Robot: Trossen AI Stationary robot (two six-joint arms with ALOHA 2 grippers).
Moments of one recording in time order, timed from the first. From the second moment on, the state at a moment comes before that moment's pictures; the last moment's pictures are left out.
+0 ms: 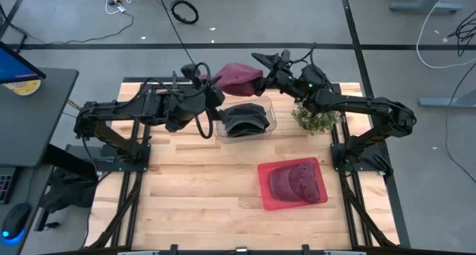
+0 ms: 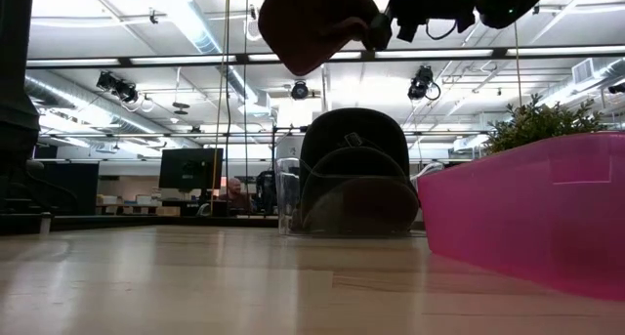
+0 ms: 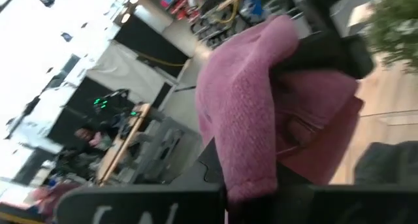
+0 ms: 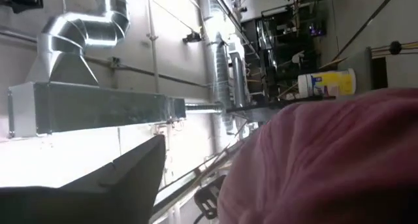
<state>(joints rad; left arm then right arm) -0.07 1.49 1.71 -0.58 -1.02 0.51 -0.38 1.43 1.07 0.72 0.00 1.79</state>
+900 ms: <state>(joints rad) -0.07 1.45 1.71 -0.98 -0.68 0.08 -0.44 1.33 1.07 0.58 -0.31 1.48</state>
